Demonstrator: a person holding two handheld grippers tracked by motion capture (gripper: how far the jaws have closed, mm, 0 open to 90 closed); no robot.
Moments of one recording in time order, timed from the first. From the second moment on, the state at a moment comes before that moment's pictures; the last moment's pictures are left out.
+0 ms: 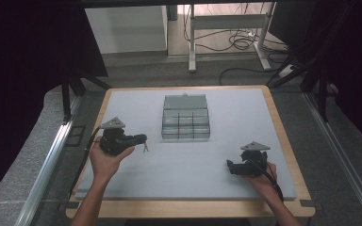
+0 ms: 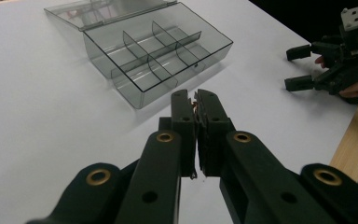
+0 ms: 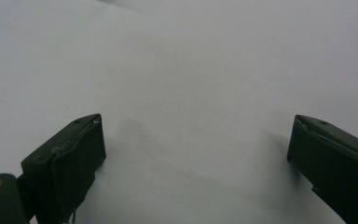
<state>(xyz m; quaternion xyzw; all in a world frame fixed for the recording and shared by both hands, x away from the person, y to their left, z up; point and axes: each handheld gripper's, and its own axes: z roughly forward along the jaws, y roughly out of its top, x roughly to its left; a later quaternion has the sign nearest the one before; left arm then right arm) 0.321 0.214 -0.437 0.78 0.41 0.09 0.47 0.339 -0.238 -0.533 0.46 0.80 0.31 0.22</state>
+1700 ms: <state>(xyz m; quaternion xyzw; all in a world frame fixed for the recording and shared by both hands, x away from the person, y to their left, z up) 0.395 0.192 -0.395 0.78 0.43 0.09 0.45 0.339 -0.238 -0.534 0.46 0.80 0.32 0.22</state>
